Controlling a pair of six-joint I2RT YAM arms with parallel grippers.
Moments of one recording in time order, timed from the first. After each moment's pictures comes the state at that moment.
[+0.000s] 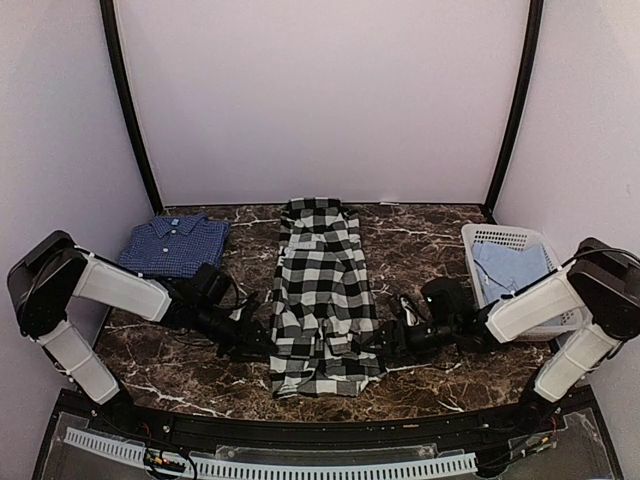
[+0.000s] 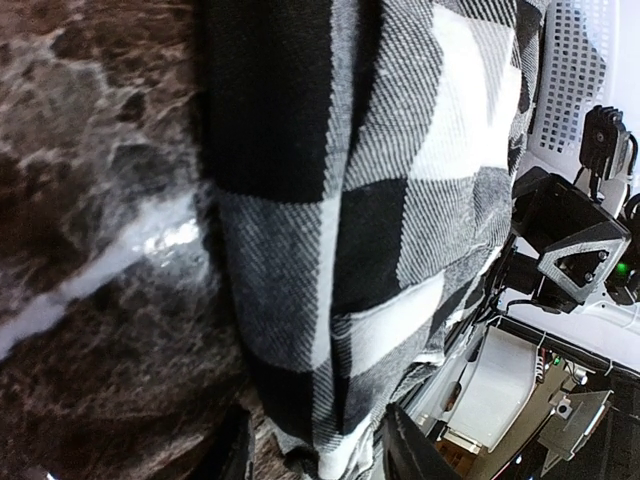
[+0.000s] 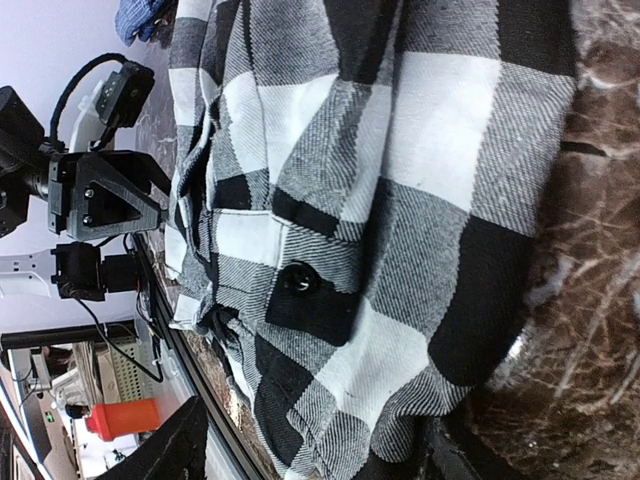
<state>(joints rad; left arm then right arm) -0.64 1.60 0.61 -0.03 0.70 -0.86 0.78 1.54 0.44 0.38 -0.55 0.89</state>
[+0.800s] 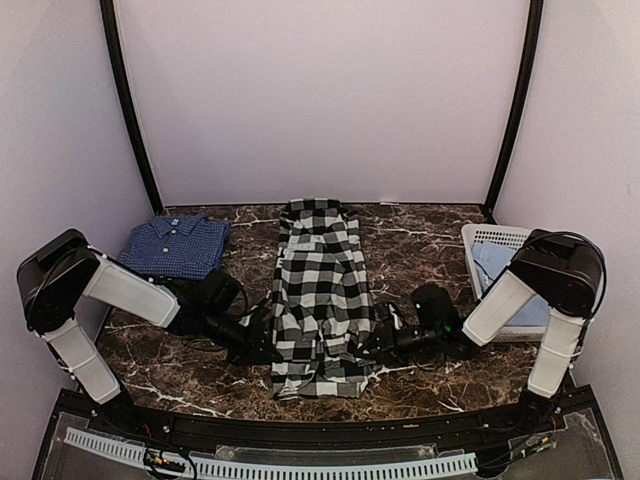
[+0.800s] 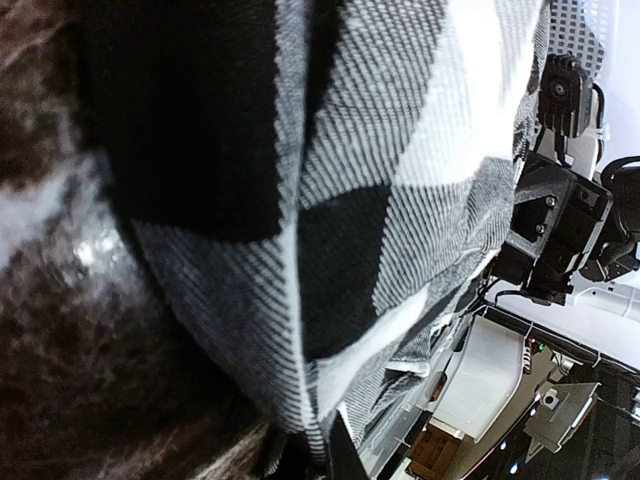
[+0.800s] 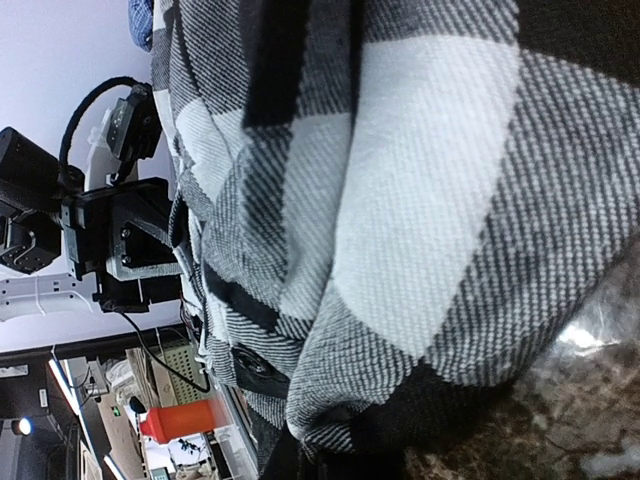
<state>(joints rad) -0.70 1.66 0.61 0.09 0.73 -0.95 0.78 1.84 0.47 0.75 -0.67 1.08</state>
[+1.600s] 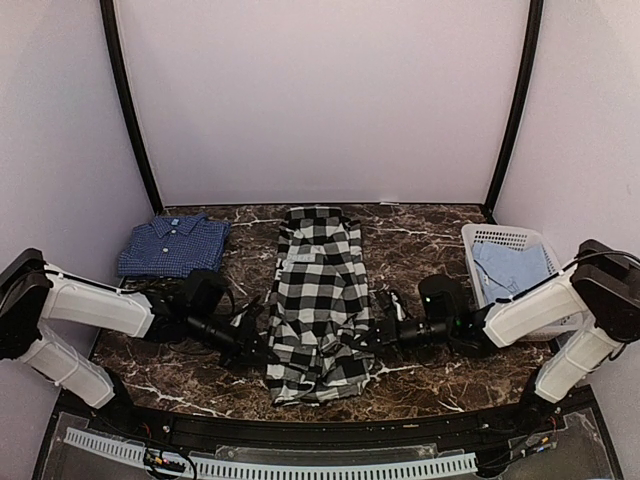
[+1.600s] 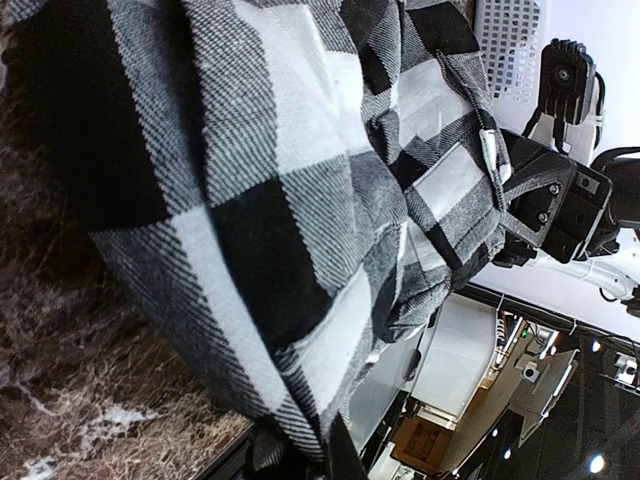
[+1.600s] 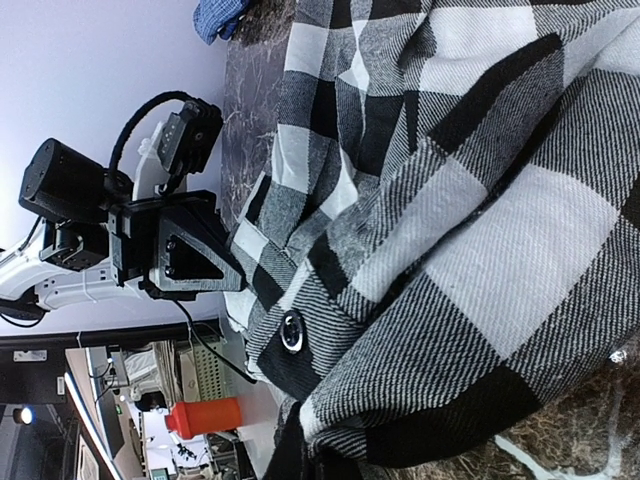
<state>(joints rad) -0.76 1.40 0.51 0.07 0.73 -1.05 0.87 1.53 0.45 0.59 -0.58 1.15</state>
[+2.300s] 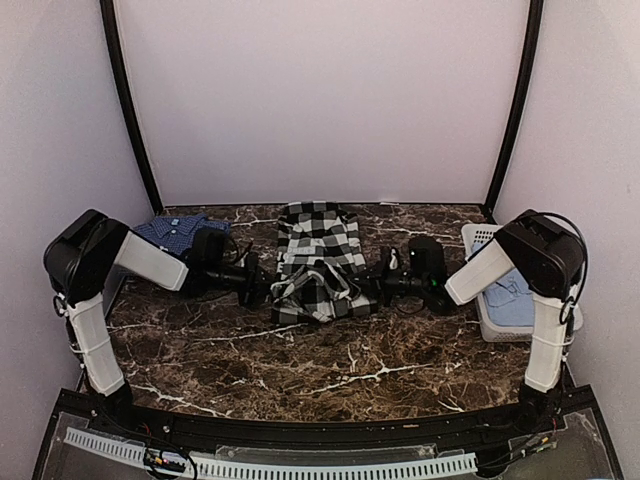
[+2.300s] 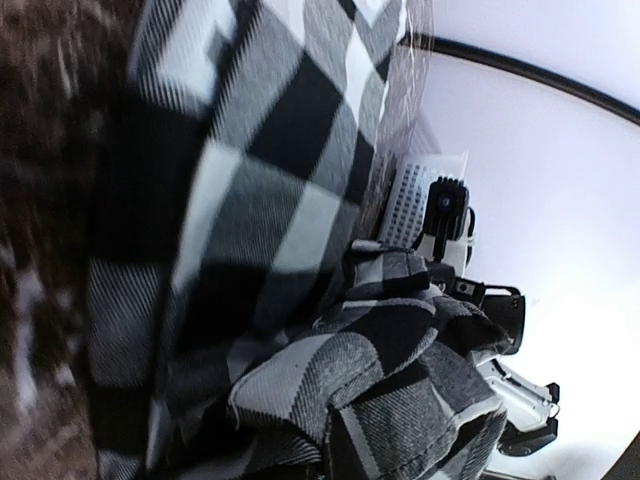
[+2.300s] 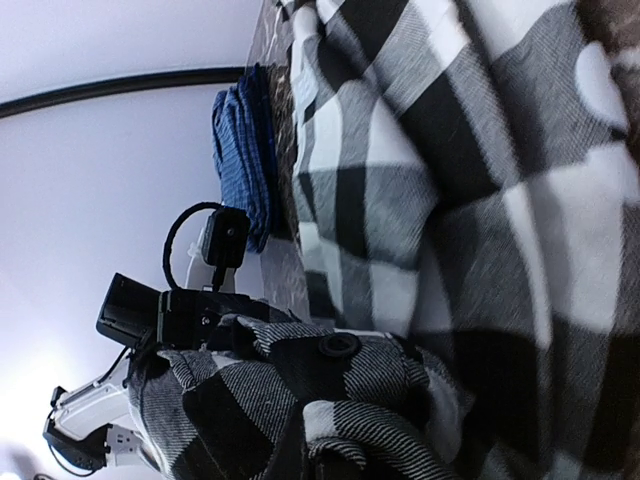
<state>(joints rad) -0.45 1.86 0.84 0.42 0.83 -1.28 0.60 1.96 0.81 0.82 -0.59 1.33</state>
